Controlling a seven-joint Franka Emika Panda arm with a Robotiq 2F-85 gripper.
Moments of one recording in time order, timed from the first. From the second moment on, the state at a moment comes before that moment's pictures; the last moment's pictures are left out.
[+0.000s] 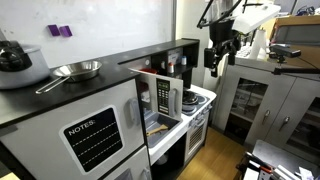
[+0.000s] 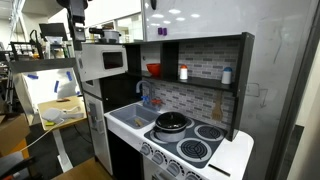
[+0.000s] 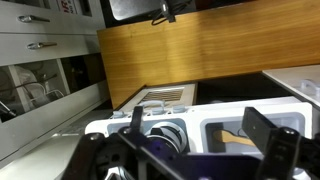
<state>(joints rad) -0.10 -0.54 0.08 -2.36 -0.19 1.72 0.22</state>
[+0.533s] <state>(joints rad) -0.07 -0.50 0.05 -2.38 -0.19 1.82 0.12</state>
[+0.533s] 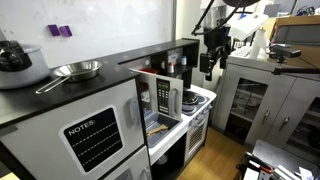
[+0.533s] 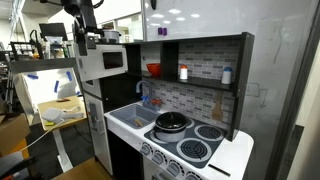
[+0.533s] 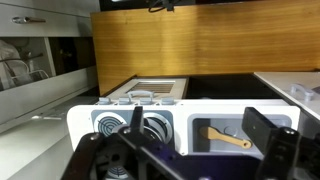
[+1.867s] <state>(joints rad) -0.04 -0.39 -0.06 -2.50 -0.19 2.18 -0.32</state>
